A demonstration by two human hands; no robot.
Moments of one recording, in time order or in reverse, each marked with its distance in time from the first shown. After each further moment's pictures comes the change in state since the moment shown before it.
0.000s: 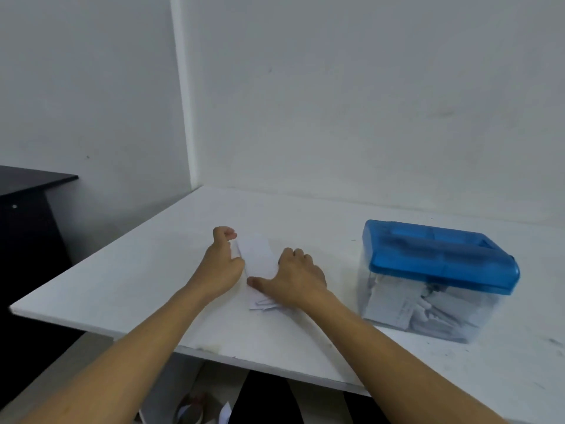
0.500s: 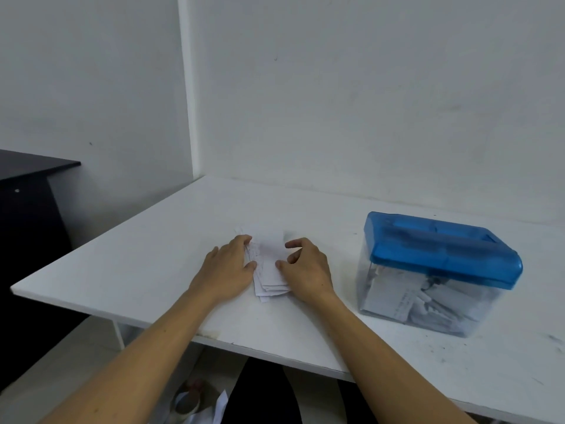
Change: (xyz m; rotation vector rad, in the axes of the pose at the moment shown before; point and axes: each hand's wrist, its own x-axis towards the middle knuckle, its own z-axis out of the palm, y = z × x) left_hand -0.013 -0.010 0.017 0.435 -0.070 0.125; right_hand -0.006 0.021 0.007 0.618 0.169 0.072
